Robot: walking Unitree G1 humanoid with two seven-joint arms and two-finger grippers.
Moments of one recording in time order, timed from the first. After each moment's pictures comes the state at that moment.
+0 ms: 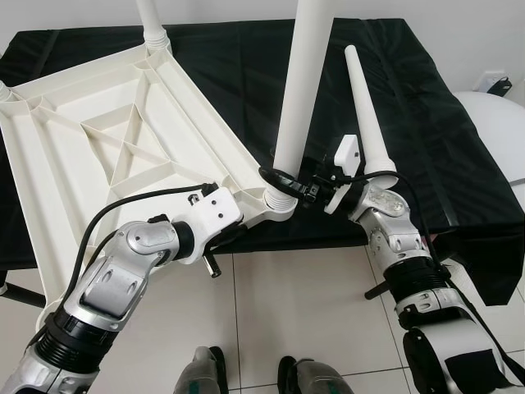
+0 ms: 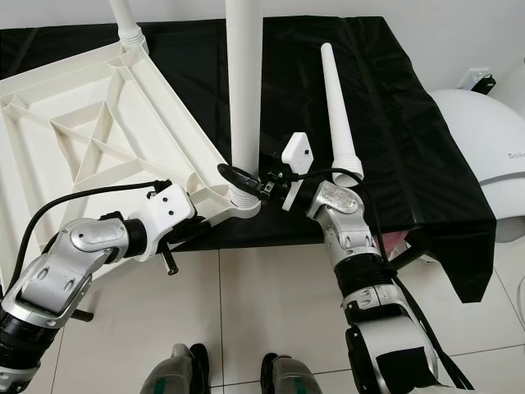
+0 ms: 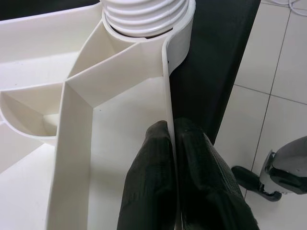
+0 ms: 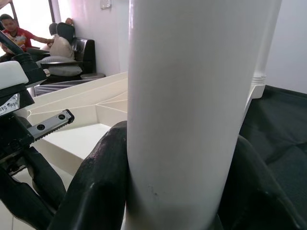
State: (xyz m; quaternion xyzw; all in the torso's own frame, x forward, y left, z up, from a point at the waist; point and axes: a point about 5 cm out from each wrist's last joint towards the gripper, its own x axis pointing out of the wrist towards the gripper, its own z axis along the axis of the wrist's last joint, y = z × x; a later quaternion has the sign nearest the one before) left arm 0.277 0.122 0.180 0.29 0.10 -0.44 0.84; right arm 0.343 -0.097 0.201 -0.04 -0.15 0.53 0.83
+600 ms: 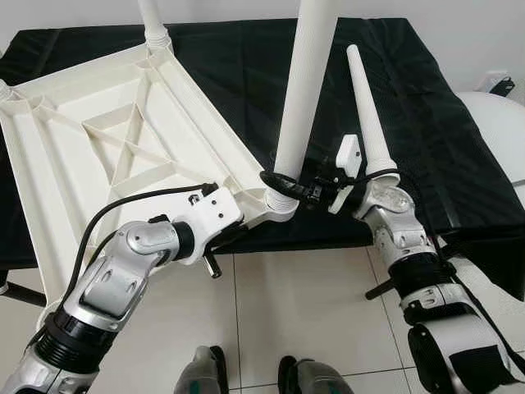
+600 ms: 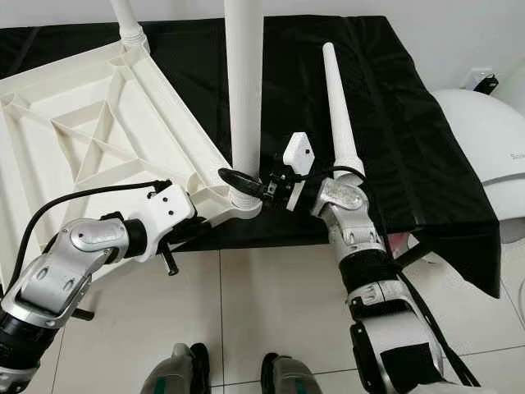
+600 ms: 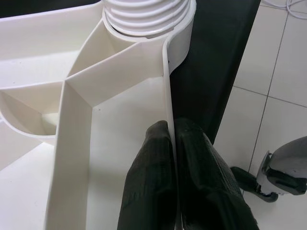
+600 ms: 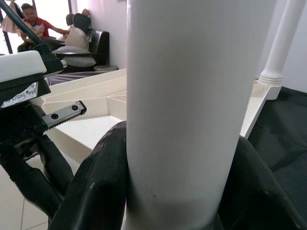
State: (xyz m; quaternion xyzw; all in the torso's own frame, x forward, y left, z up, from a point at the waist) left arm 0.276 0.122 0.180 0.28 0.10 -0.45 0.84; right arm 0.344 -0.099 0.204 -0.07 -0.15 0.56 0.81
